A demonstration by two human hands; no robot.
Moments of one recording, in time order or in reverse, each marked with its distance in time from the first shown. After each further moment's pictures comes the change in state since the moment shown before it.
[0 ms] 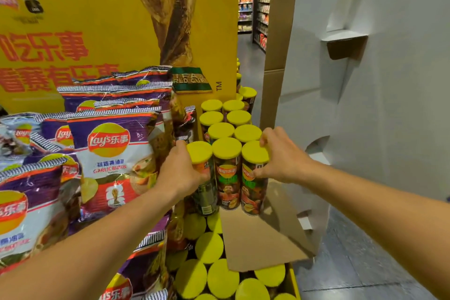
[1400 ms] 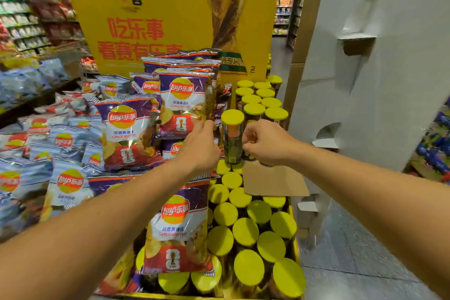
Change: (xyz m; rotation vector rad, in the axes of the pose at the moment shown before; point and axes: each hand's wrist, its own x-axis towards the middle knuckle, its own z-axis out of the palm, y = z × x) left_hand -0.196 0.012 -0.065 0.047 0.037 0.082; right_hand -0.154 -0.120 -0.010 0.029 -0.084 -0.225
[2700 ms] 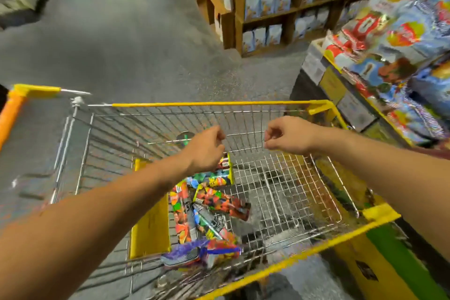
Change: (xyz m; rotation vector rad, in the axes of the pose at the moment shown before) left_hand -0.649 -0.416 -0.103 -0.160 0.138 -1.079; right_hand -0.215 -0.514 0.438 -0.097 -1.016 -0.766
